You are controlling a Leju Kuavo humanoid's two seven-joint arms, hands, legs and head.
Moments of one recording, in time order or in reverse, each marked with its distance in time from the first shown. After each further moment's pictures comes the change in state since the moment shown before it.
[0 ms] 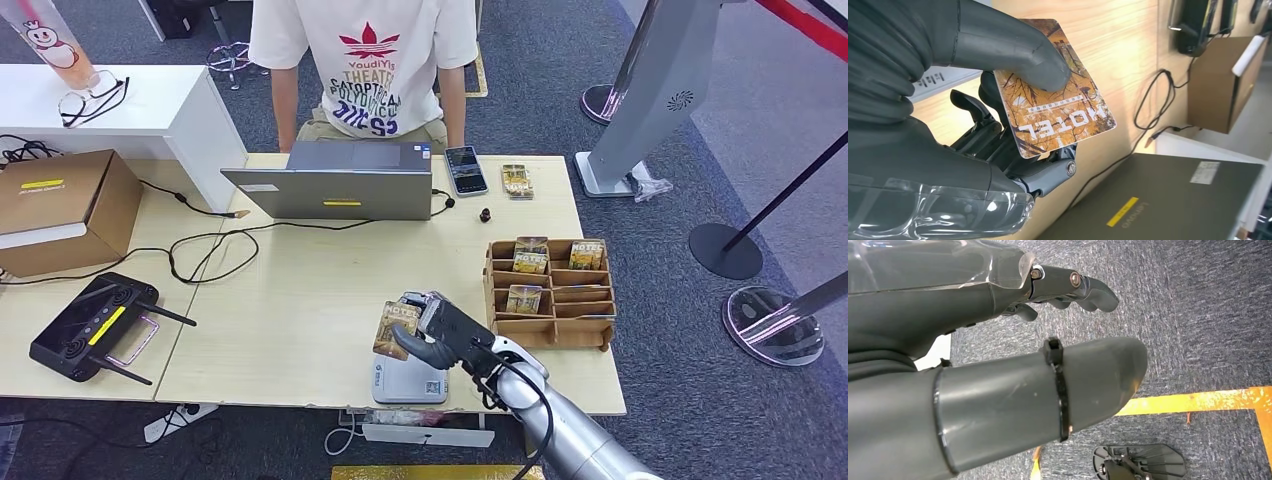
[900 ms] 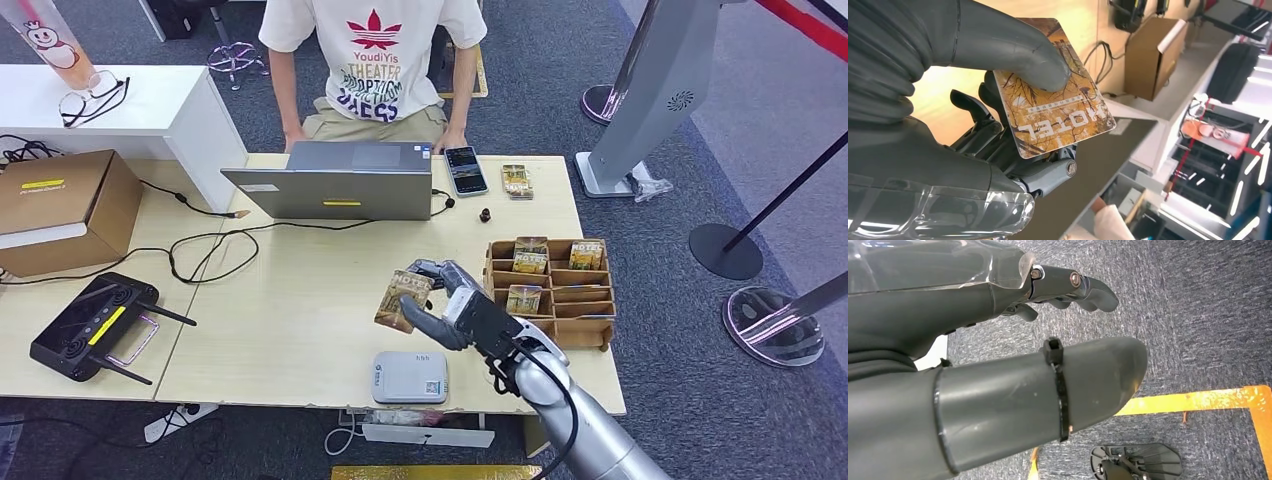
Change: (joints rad) left arm 0.000 0.000 0.000 0.000 -0.003 -0.002 -0.014; right arm 0.044 -0.027 -0.090 -0.278 0.058 0.011 -0.007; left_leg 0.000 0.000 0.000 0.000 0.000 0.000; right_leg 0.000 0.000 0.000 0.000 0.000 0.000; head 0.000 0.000
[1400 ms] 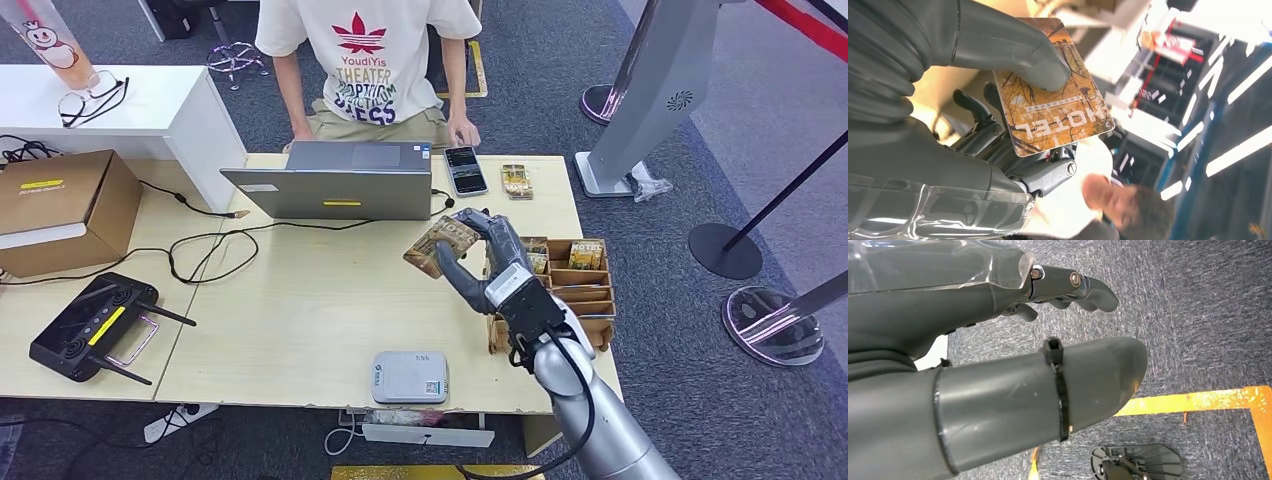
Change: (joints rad) left arm 0.001 0.000 0.000 0.000 -0.001 0.002 0.000; right arm 0.016 0.018 -0.120 -0.147 0.068 -0.158 -0.054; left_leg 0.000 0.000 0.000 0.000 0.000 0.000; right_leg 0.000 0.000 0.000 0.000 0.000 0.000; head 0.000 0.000
